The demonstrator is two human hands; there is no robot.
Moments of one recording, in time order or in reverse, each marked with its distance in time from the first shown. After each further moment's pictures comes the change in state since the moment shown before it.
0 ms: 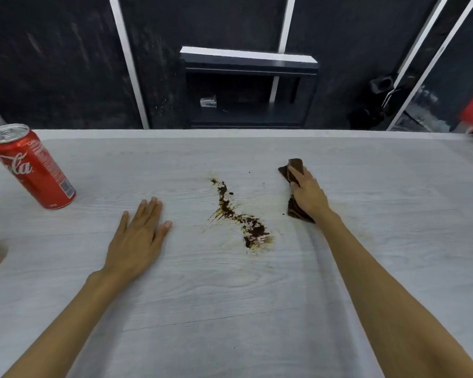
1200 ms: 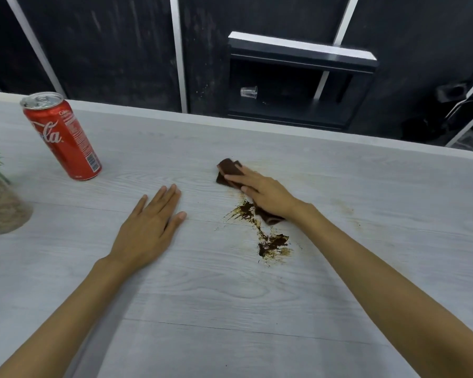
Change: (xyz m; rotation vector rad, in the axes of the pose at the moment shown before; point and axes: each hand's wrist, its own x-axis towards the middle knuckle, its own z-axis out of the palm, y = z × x) left_hand -0.004 0.000 0.007 0.029 0.098 -0.003; right_hand 0.009 -0.094 0.052 -0.105 -0.486 -0.687
